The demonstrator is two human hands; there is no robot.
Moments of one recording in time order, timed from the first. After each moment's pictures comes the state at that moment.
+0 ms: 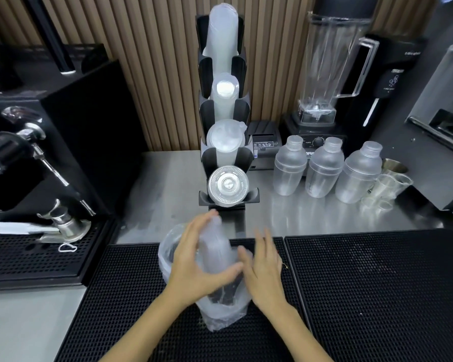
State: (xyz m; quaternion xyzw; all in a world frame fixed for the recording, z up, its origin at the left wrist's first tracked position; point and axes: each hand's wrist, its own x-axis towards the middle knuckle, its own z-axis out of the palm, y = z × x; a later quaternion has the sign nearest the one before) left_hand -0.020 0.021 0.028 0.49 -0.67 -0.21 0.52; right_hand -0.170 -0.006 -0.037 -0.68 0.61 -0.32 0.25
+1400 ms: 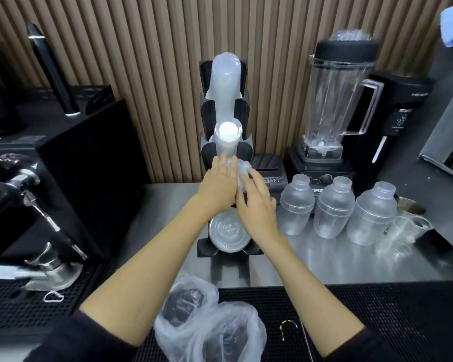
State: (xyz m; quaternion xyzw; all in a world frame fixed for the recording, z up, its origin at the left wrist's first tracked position) left_hand -0.036 -0.198 0.130 0.63 -0.77 0.07 0.02; right_hand -0.141 -0.165 0.094 -0.71 0.55 -0.42 0.16
